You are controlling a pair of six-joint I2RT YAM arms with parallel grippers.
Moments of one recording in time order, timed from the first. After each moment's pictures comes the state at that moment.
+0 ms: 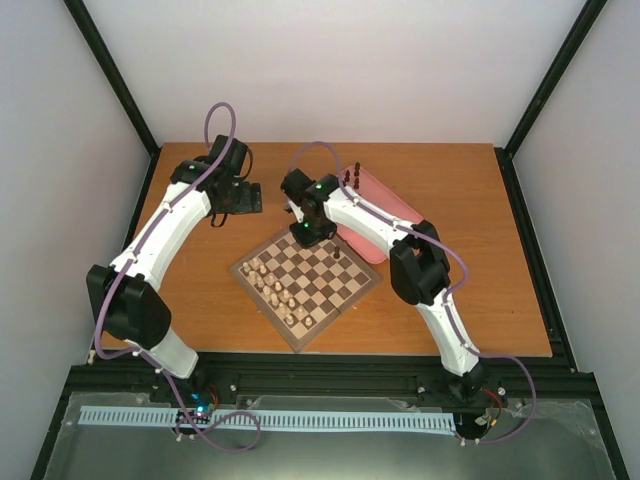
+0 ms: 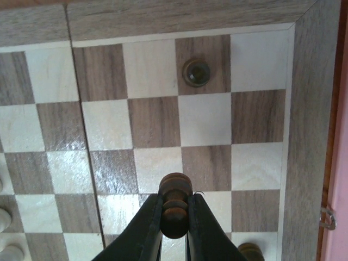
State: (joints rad) left arm -0.31 1.60 1.57 -1.07 -0.22 -0.40; right arm 0.78 2.28 2.08 -1.13 -0.05 0.14
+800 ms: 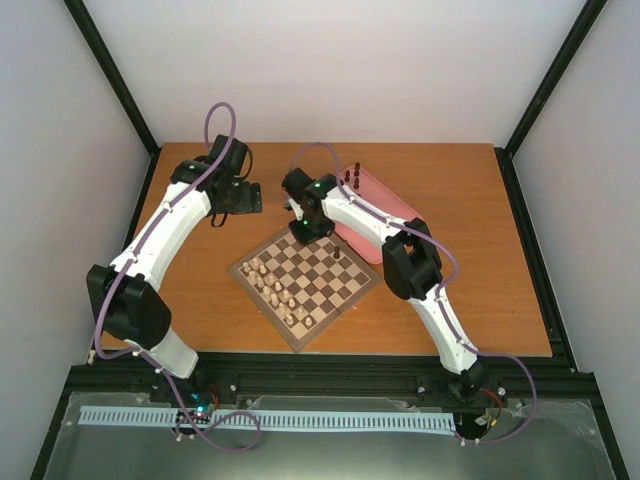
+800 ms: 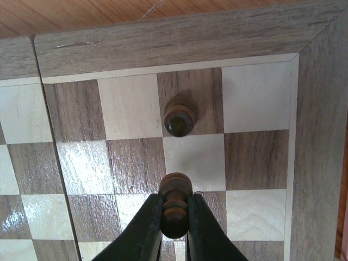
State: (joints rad) left arm -0.31 1.60 1.57 -1.07 -0.22 -0.40; right arm 0.75 2.38 2.15 -1.10 -0.09 0.13
